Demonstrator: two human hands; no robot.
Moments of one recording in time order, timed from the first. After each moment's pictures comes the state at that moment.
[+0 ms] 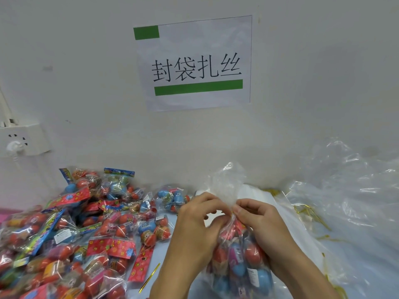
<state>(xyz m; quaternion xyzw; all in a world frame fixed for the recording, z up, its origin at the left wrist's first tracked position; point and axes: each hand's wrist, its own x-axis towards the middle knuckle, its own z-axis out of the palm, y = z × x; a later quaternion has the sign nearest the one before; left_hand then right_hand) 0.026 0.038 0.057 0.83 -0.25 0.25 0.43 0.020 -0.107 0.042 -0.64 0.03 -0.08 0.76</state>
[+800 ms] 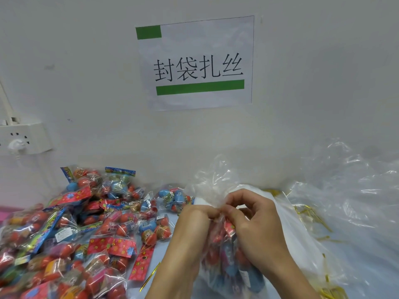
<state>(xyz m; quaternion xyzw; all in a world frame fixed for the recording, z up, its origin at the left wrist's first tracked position) 0.015 0.032 0.077 0.68 0.02 -0.09 0.73 0.009 -0.085 0.055 -0.74 -0.08 -0.26 0.62</state>
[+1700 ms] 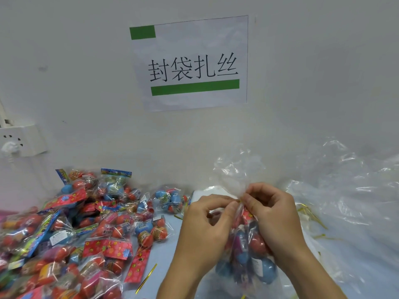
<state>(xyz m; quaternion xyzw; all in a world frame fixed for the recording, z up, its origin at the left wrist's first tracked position) 0.013 0.018 0.066 0.77 -0.22 0.18 0.58 0.017 -0.116 0.058 -0.65 -0.03 -0.26 0.72</state>
